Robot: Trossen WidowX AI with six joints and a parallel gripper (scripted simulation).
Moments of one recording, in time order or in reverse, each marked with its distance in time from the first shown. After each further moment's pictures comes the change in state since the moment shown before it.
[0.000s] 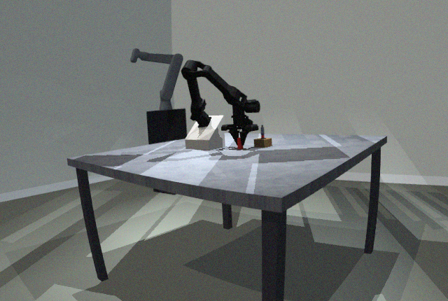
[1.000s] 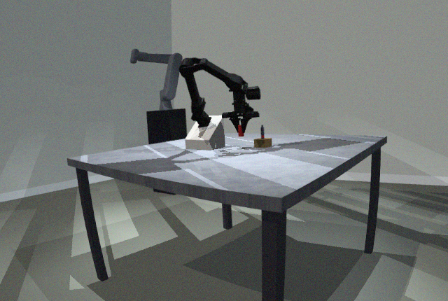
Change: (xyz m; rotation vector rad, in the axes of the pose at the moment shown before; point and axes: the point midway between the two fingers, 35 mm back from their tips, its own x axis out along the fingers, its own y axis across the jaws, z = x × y) arm -0.062 -0.006 0.004 0.003 0.000 -0.008
